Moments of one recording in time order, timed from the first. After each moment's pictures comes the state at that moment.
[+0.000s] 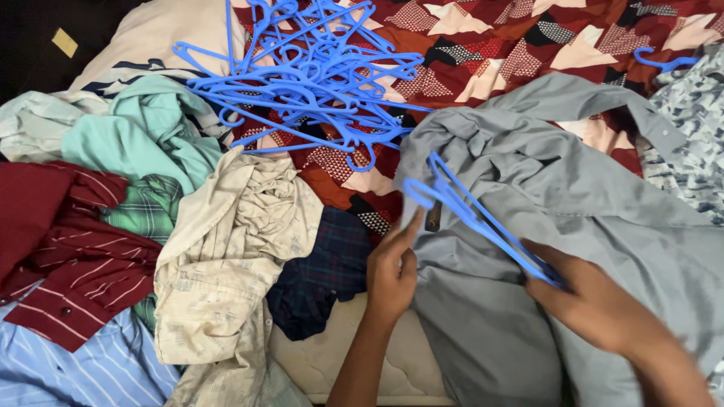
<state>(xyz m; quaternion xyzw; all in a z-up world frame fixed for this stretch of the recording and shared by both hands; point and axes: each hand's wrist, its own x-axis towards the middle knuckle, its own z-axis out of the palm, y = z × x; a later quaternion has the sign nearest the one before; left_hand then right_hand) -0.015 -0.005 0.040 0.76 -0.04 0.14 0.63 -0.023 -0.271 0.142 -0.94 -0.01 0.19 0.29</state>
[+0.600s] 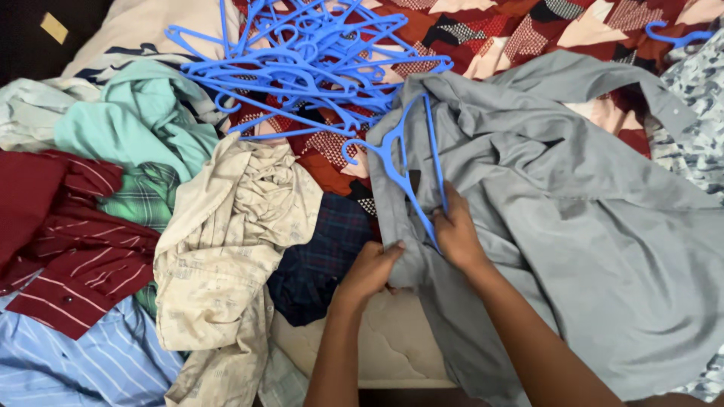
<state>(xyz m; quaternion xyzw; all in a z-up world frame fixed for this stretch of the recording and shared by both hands) -0.003 0.035 -0.017 0.68 0.11 -0.26 0.67 0.067 -0.168 -0.056 -0.88 -0.09 -0.10 0.46</state>
